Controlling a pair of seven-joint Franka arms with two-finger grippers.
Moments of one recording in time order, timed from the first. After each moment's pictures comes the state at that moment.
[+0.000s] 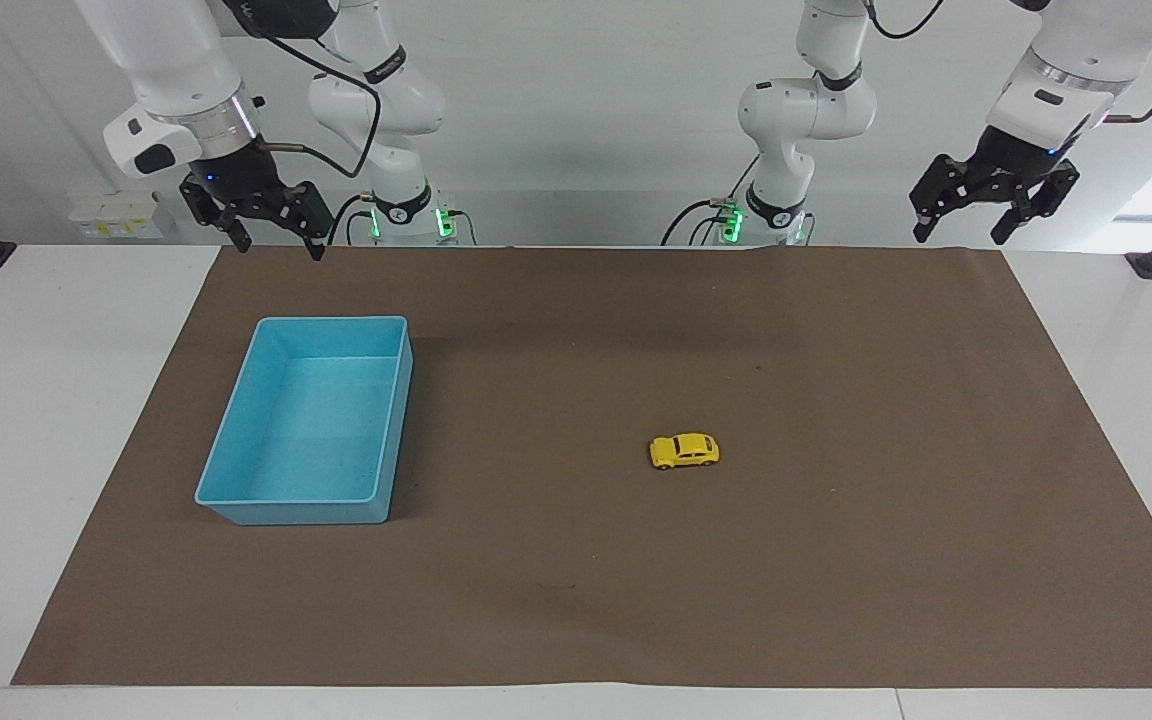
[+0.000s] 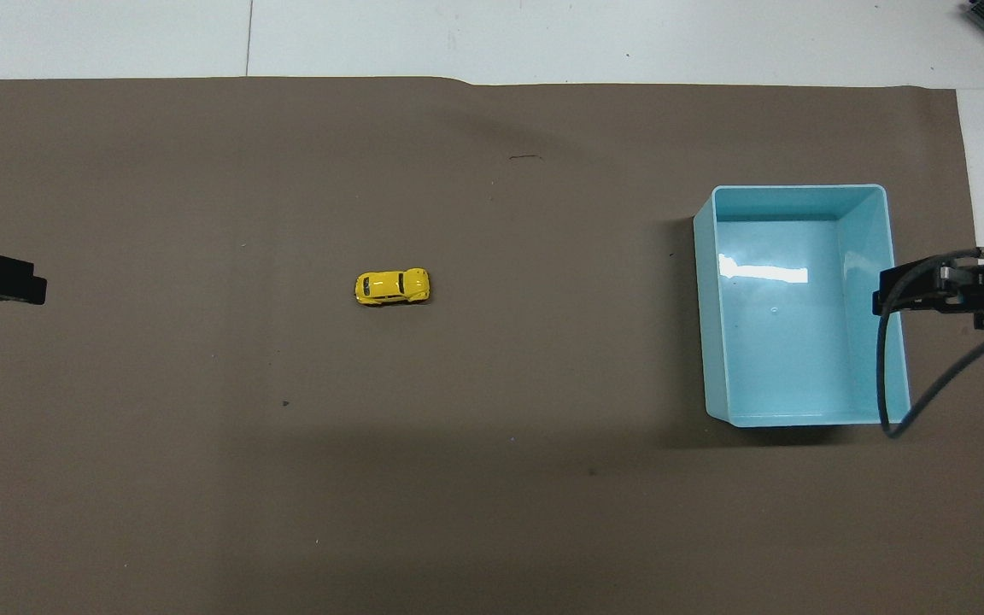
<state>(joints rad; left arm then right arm) -0.06 -0.05 -0.01 -1.50 -0.02 1.48 0.02 -0.10 -0.06 0.11 -1.61 0.01 1.52 0.17</state>
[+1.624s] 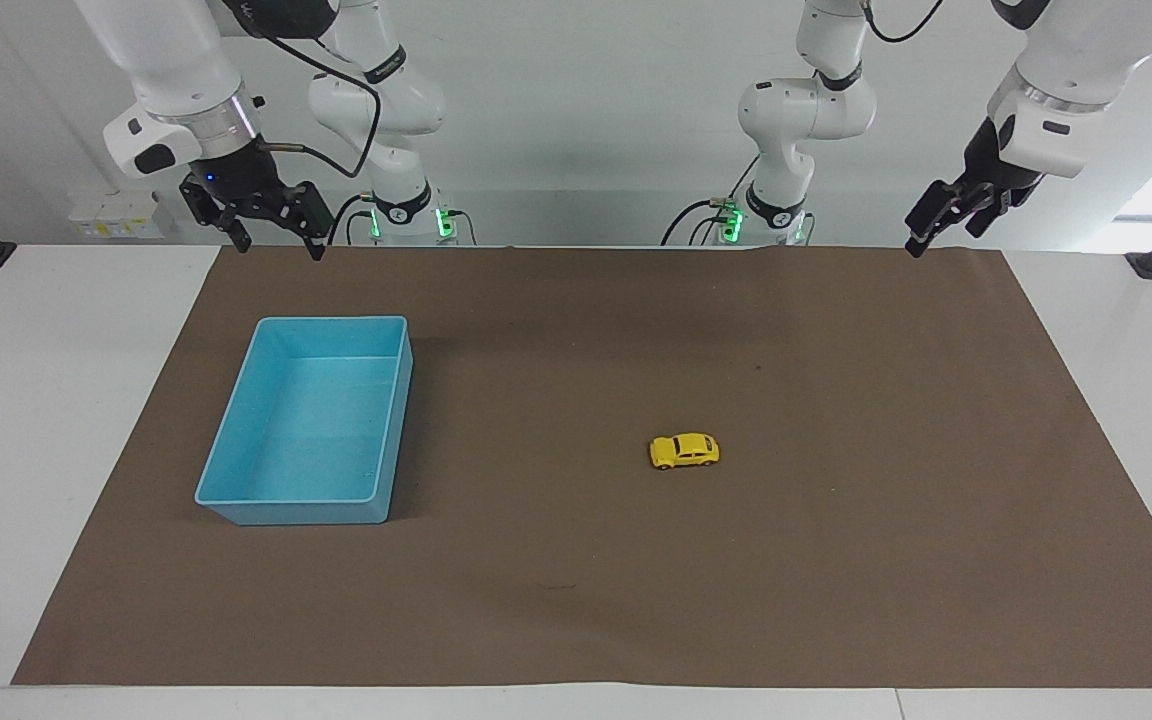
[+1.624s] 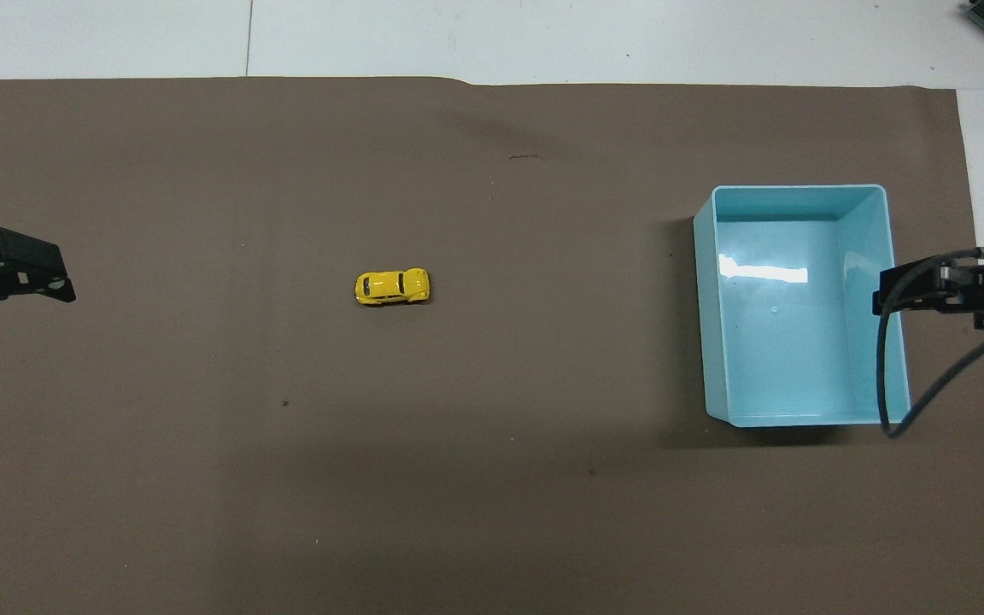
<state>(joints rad) -0.06 -0.05 -0.02 -1.57 -0.02 1.47 -0.48 -0.10 -0.06 0.11 -1.61 0.01 1.52 0.17</state>
